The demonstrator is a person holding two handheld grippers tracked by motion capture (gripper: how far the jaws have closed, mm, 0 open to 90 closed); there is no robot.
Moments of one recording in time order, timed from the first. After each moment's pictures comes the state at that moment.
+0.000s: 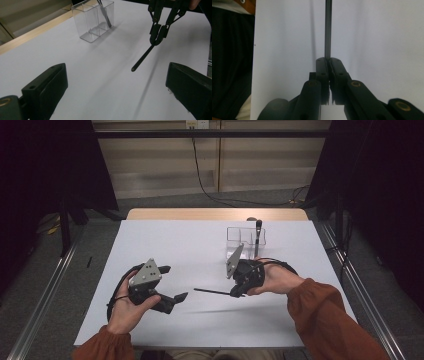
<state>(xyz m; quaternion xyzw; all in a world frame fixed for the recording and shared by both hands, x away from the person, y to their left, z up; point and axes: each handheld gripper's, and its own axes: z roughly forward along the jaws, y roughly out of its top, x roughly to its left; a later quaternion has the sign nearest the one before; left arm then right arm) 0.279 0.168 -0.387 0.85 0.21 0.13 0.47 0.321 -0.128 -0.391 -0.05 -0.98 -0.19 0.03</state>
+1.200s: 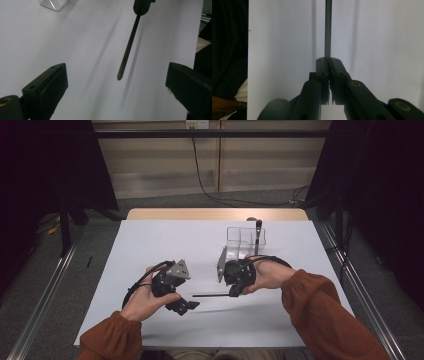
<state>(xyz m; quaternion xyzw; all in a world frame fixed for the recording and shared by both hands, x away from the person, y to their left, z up) 0.300 0.119 -0.392 0.93 0.15 0.04 0.33 0.326 -0.103 -0.388 -0.01 -0.99 -0.11 0.03</state>
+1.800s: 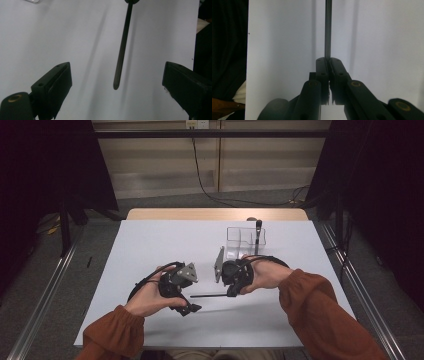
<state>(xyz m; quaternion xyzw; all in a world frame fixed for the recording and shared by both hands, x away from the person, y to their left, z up) 0.307 0.103 -0.401 0.95 0.09 0.01 0.28 0.327 -0.097 -0.389 0.00 -0.99 -0.11 0.03</state>
